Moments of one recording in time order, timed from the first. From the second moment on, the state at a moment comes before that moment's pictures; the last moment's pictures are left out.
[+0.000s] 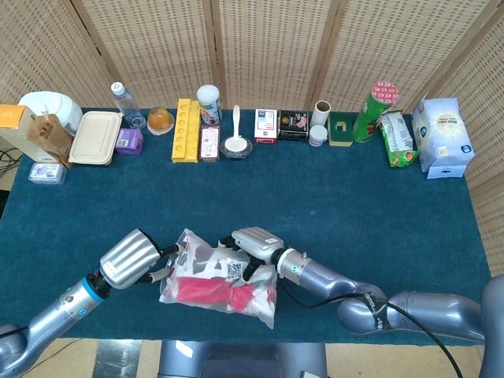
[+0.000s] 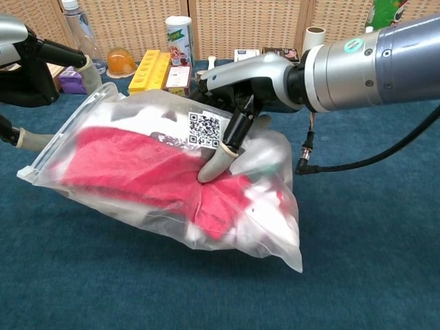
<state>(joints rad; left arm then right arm) -0.54 -1.20 0.00 -1.64 1.90 1.25 -0.02 1.06 -1.38 0.26 -1.74 -0.96 0.51 0.14</state>
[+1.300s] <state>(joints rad) -0.61 -1.37 -0.02 -1.55 1.86 1.32 -0.14 1.02 -1.33 0.30 -1.80 -1.01 0.49 0.31</state>
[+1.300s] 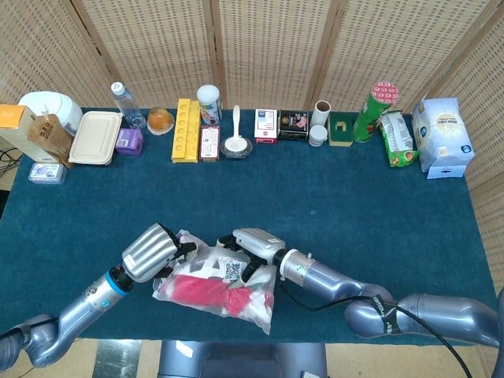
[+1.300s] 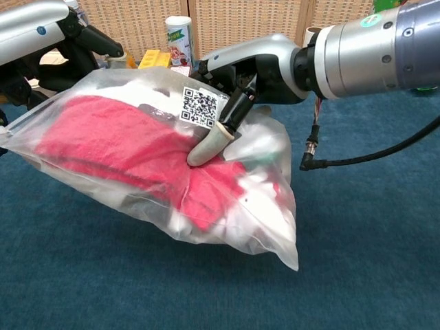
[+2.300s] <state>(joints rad) -0.61 -1.42 -0.03 -1.44 1.78 1.35 -0.23 1.02 -1.37 0.28 -1.75 -0.95 0.49 0.36</state>
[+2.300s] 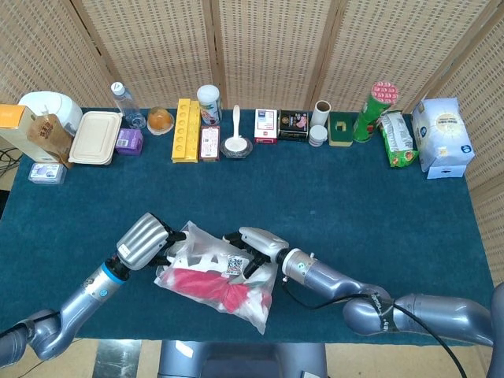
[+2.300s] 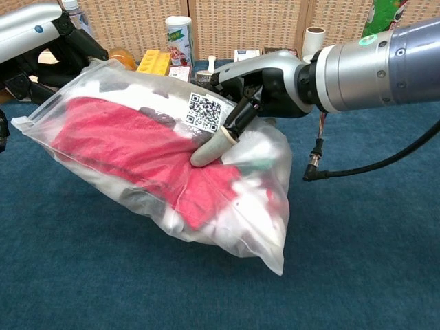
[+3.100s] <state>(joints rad) -0.65 -1.59 -0.01 -1.16 1.72 1.25 -0.33 1.06 -1.45 0.18 -1.64 -0.81 0.55 0.21</state>
